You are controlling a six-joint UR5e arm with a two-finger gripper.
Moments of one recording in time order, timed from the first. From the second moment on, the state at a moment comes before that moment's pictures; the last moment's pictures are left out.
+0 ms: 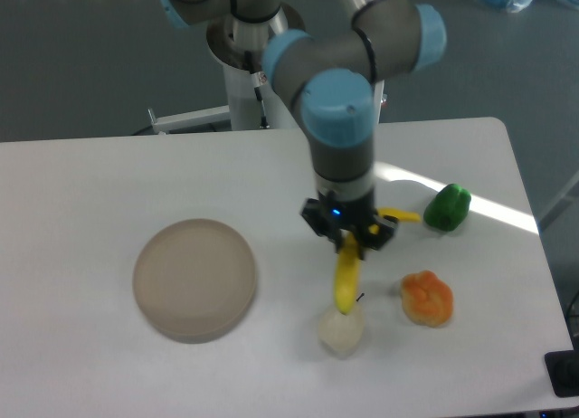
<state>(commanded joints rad) 2.17 -1.80 -1.66 -1.08 1.53 0.62</state>
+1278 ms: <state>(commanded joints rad) 1.88 -1.99 -1.73 -0.97 1.60 0.32</state>
